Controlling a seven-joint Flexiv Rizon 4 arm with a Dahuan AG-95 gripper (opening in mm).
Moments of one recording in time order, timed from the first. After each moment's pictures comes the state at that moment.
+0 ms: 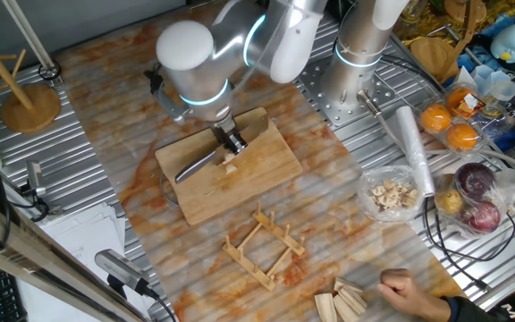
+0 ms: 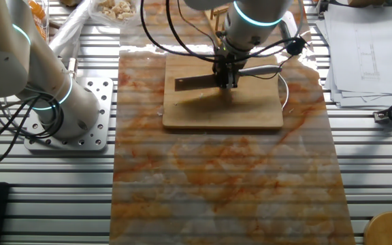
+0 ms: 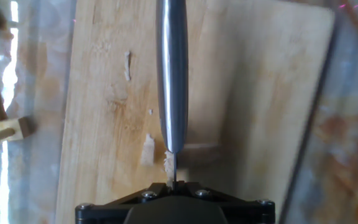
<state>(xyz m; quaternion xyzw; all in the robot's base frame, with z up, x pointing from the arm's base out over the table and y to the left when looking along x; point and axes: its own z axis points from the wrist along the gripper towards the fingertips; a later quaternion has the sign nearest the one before) 0.411 0.066 0.063 0.08 -0.99 -0.01 0.09</state>
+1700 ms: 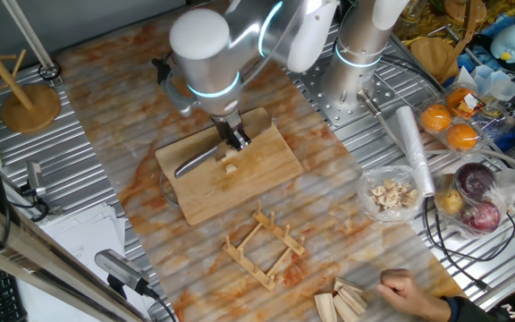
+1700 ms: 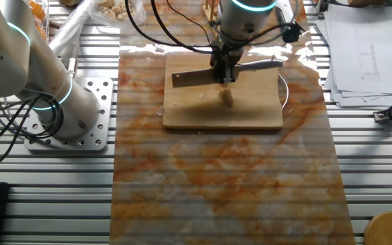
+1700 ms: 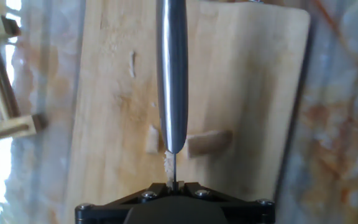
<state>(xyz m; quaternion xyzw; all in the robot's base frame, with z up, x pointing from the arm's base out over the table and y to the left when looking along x) 0.408 0.054 0.089 0.09 -0.99 0.00 0.08</state>
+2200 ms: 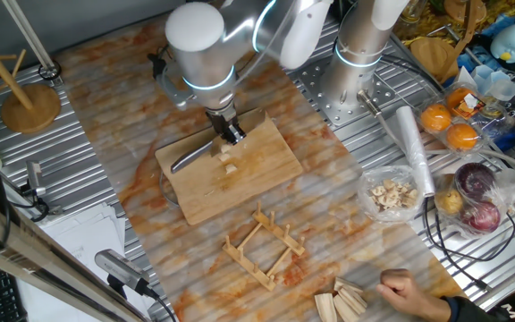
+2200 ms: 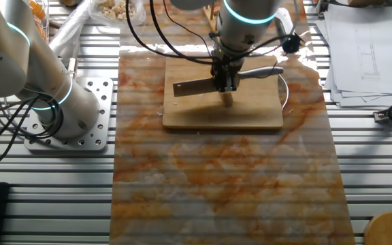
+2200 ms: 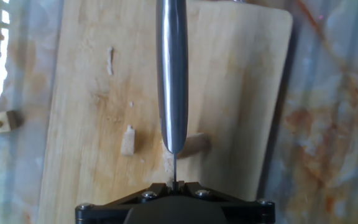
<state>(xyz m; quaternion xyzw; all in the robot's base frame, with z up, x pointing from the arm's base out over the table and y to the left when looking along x) 0.415 0.046 0.070 0.09 -0.99 0.00 0.07</state>
